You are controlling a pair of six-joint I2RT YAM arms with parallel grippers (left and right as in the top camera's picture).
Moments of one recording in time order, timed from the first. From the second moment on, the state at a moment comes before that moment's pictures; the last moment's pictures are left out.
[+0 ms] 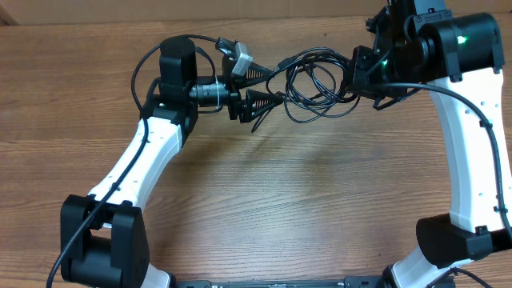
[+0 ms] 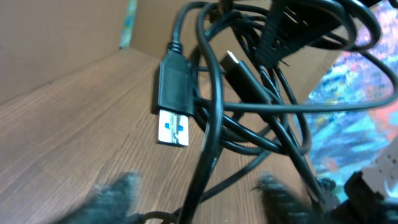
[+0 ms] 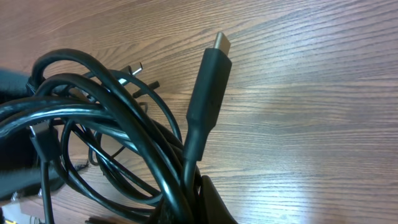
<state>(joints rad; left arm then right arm) -0.22 1.69 1.21 0.12 1.19 0.00 0.20 1.80 2.23 -1.61 -0.29 0.38</state>
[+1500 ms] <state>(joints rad) 0.18 1.64 1.21 0.12 1.06 -0.25 0.21 1.80 2.23 -1.63 -0.06 0.38</state>
